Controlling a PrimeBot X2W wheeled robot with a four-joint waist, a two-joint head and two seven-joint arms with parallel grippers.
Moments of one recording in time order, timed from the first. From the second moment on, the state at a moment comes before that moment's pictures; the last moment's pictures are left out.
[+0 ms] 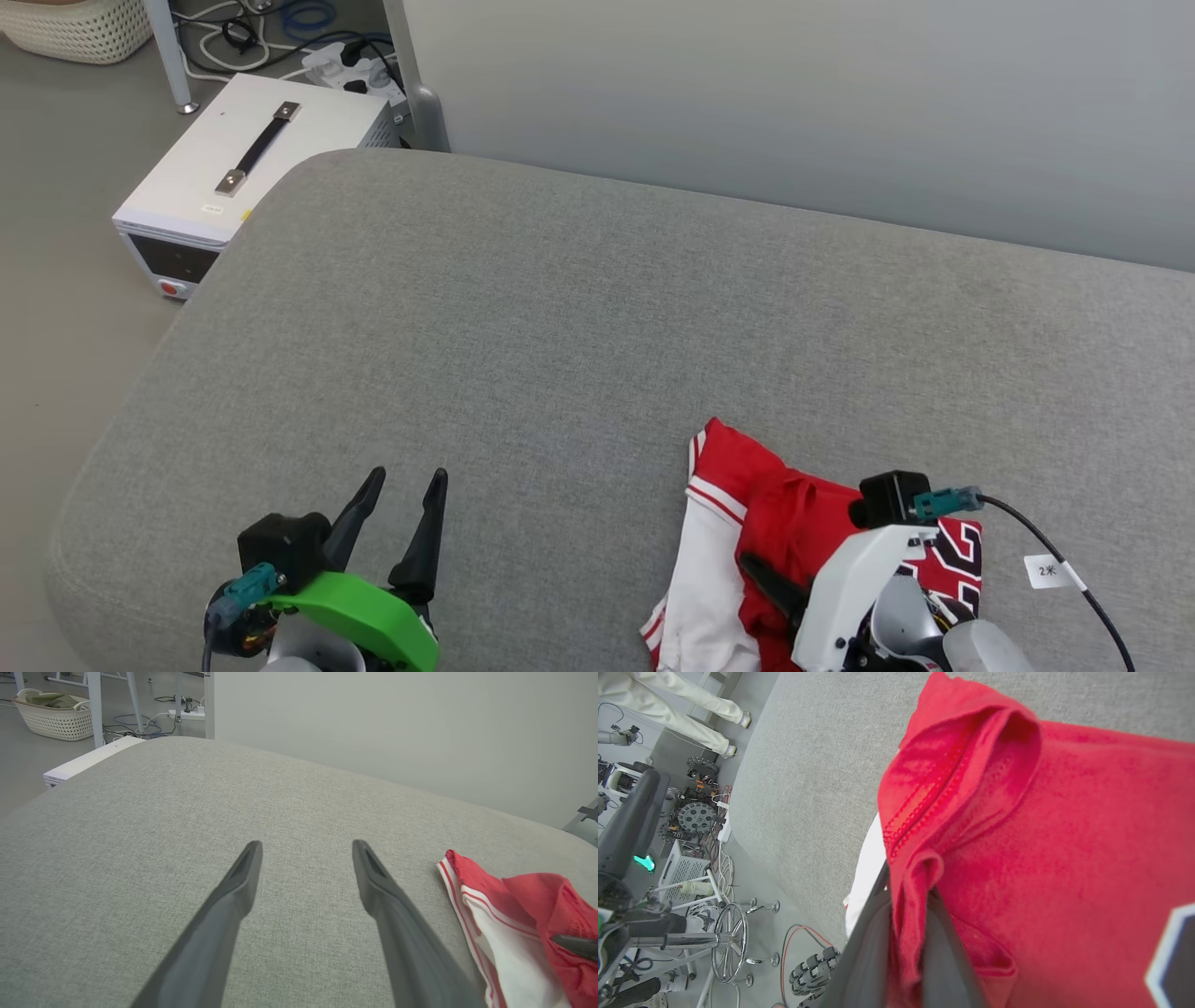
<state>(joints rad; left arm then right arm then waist) -0.08 0.28 -0.31 0.30 -0.54 -0.09 -0.26 -0.10 -0.05 0.25 0.26 0.66 0.13 0.49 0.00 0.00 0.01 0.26</state>
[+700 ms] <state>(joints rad) -0.08 0.27 -0.29 0.30 -0.53 -0.10 -0.26 -0.19 -0.09 0.33 0.15 0.61 0.13 0.43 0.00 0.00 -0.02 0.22</state>
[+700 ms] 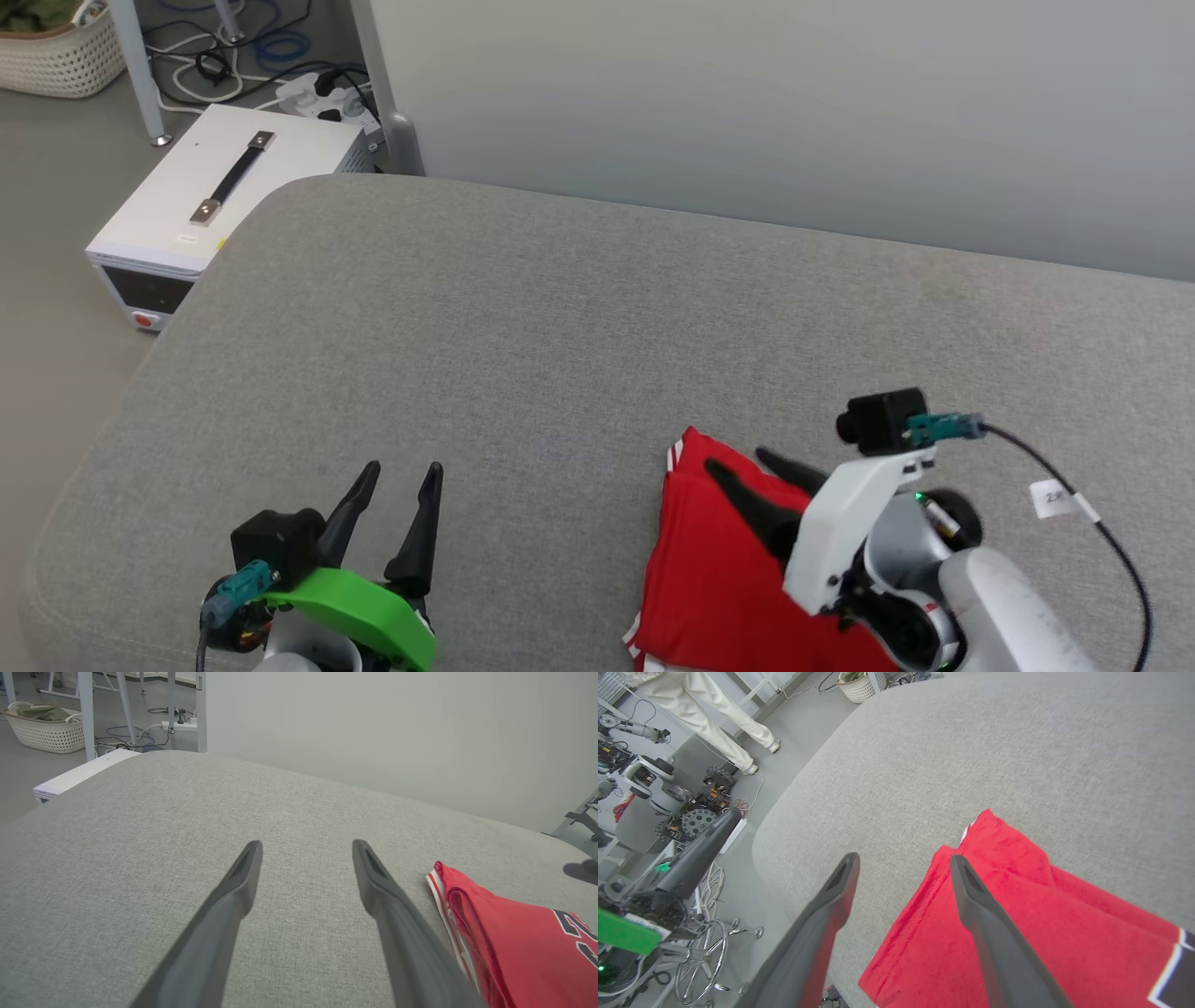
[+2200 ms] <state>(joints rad) 0.02 0.17 -0.20 0.06 -0.39 -0.12 -0.26 0.12 -0.18 -0.03 -0.07 0.22 0.13 -0.18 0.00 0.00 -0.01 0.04</state>
